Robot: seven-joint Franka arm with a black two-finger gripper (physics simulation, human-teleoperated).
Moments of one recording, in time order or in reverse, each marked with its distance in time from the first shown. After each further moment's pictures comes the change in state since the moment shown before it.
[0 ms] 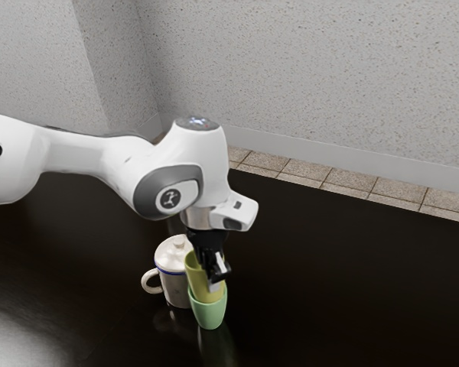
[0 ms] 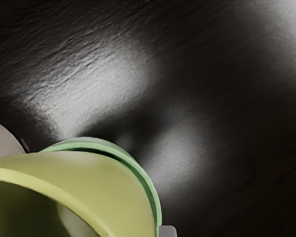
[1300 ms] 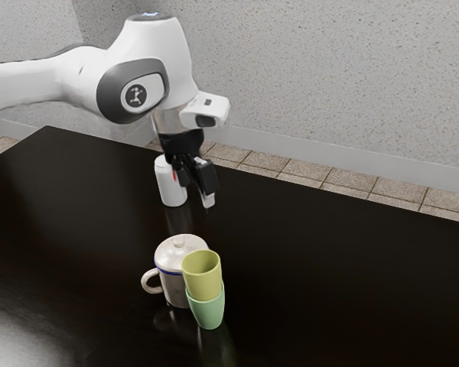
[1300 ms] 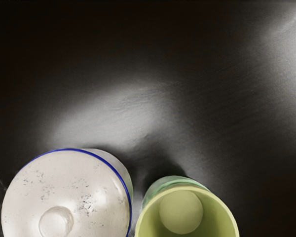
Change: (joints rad) arm 0.025 -0.069 0.120 0.279 -0.003 -0.214 0.004
